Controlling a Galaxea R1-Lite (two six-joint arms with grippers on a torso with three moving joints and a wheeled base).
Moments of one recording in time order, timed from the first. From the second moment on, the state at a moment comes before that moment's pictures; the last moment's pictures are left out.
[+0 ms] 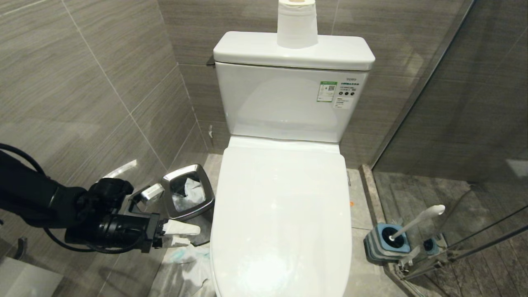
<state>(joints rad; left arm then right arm) 0.03 1.98 -0.92 0.15 -1.10 0.08 0.00 0.00 0.00 0.00 0.00 0.01</state>
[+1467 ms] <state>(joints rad) -0.12 2.06 -0.71 -0.28 -1.04 0.09 0.00 0.00 0.00 0.00 0.00 0.01</state>
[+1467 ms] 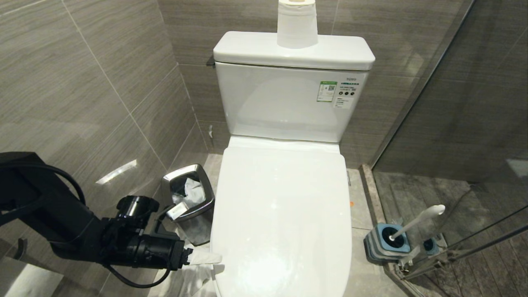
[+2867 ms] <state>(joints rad) -0.13 2.05 -0.73 -0.30 -1.00 0.03 0.00 0.00 0.00 0.00 0.00 0.01</state>
